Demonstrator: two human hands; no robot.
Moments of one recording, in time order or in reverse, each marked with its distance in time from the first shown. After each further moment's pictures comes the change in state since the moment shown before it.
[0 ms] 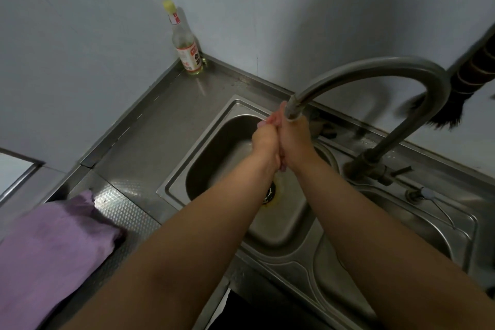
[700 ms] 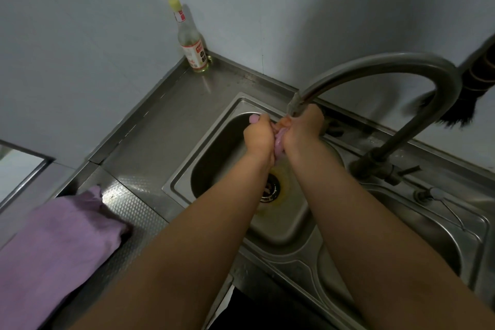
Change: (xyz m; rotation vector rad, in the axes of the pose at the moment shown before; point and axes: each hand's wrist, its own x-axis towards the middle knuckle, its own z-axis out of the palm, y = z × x) left_hand 0.012 0.003 -0.014 -0.006 0.063 0.181; right_hand 0.021 -0.007 0.007 0.768 0.198 0.353
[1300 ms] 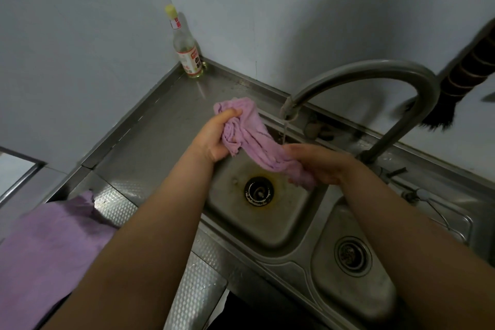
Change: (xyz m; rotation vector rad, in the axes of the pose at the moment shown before) left_hand 0.016 0.046 -0.070 -0.176 -0.486 -0.086; right_hand -0.003 -0.034 -0.088 -0.906 -0.787 0.332
